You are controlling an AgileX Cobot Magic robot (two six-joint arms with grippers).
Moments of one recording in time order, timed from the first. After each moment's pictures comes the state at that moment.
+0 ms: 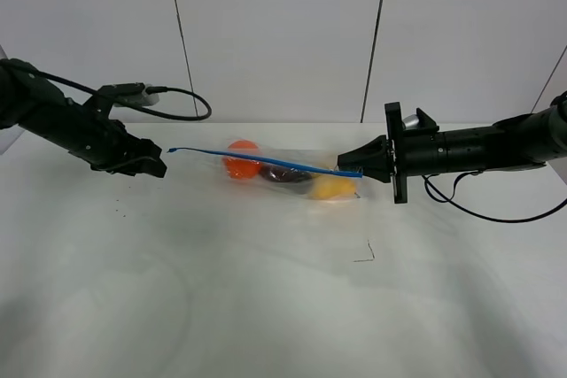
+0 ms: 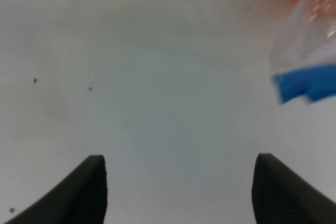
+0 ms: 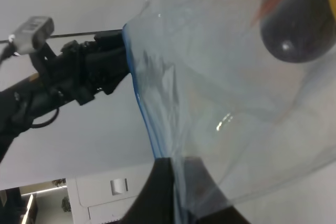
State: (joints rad) left arm -0.03 1.87 -1.15 -0.53 0.48 0.62; right arm -0.03 2.09 -1.12 1.52 1.20 -0.78
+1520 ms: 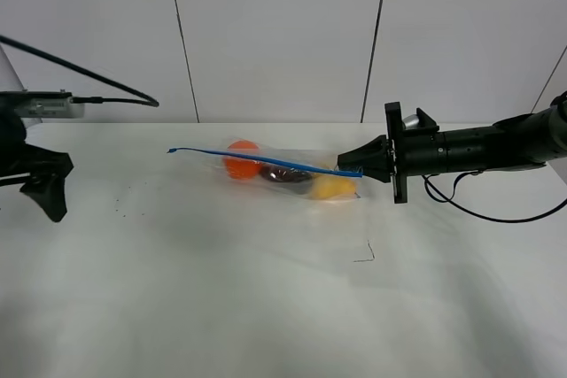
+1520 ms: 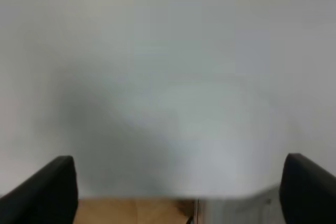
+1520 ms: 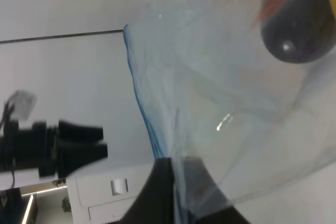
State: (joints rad) left arm -0.01 1.50 -1.11 0.09 1.19 -0.03; right arm -0.03 2.09 -1.12 1.52 1.20 -0.78
